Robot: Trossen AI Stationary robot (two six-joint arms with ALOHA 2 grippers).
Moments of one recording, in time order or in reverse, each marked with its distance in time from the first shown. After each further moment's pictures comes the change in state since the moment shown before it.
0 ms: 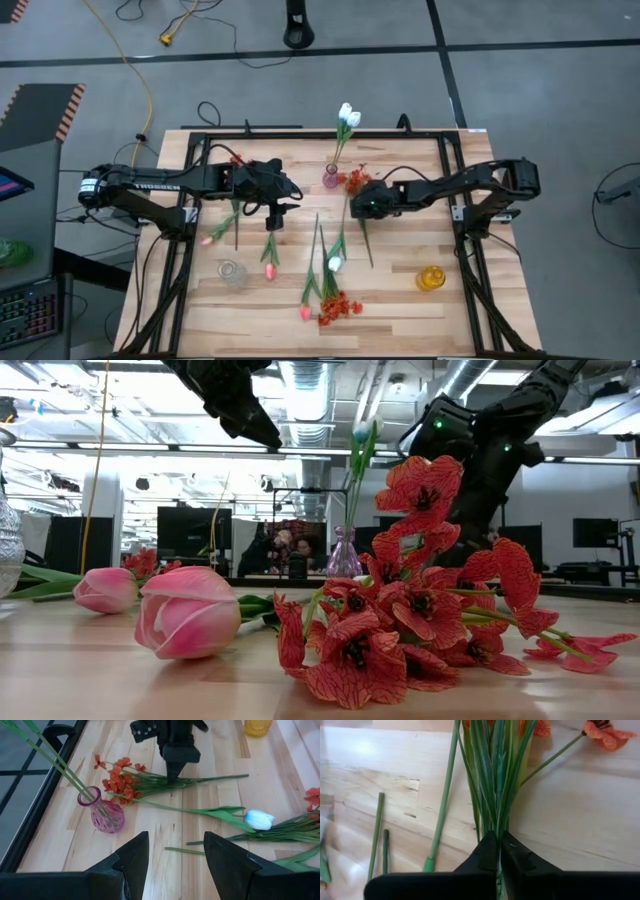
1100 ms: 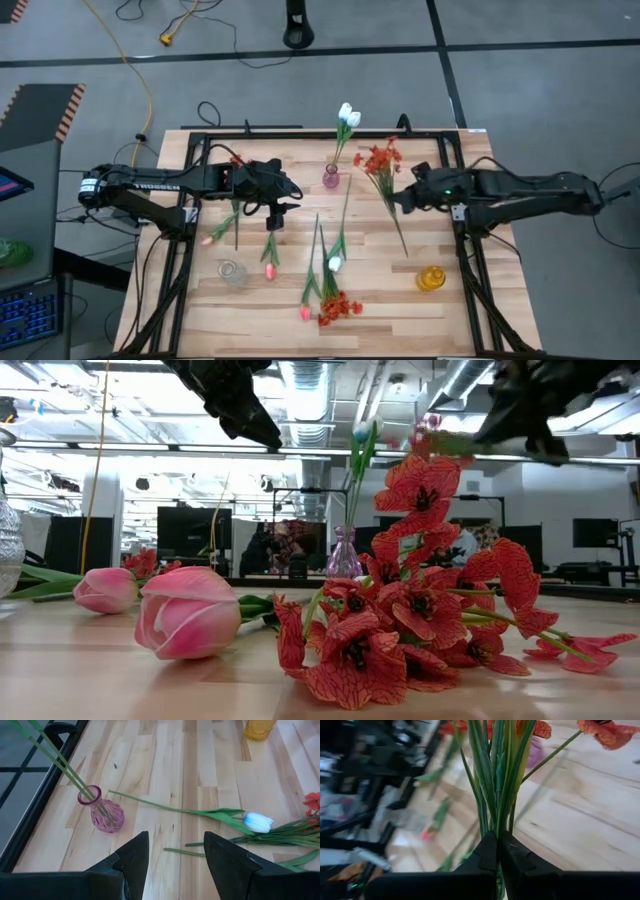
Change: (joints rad) left arm 0.000 0.000 0.000 0.004 -0.003 -0.028; right arm 0.128 -0.789 0.000 -0.335 0.108 -0.262
